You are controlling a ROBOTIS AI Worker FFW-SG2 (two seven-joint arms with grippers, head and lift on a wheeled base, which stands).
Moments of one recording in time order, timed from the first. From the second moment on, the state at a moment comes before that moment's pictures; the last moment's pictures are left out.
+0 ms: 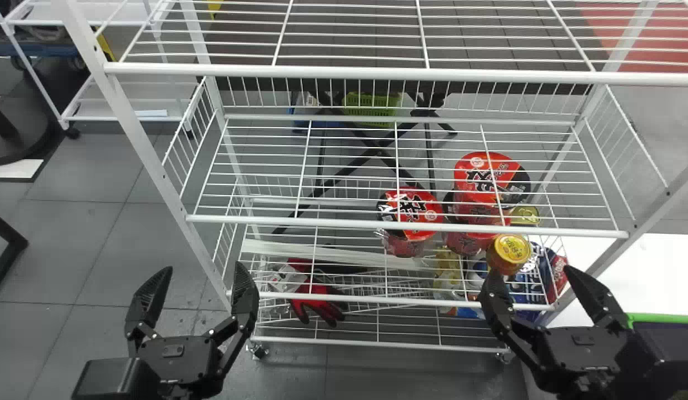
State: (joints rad) left arm 0.73 0.15 -0.14 -1.96 0.08 -0.30 0.24; right arm 0.68 -0.25 0.14 -2.01 -0.21 -0.14 -0.14
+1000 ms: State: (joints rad) left arm 0.73 0.16 -0.14 -1.97 0.08 -0.30 0.24; right arm 0.69 -0.25 0.14 -2.02 -0.21 -0.14 -0.14
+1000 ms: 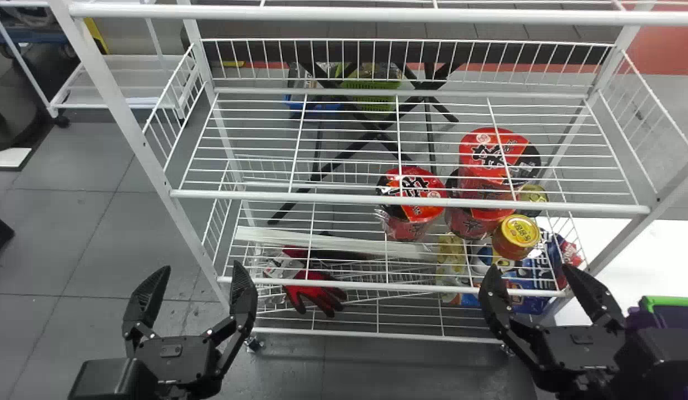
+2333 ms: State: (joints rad) left arm 0.75 0.17 -0.14 -1.98 0.08 -0.31 0.24; right arm 0.69 -0.24 0.14 -2.00 -0.21 -0.19 -0.14
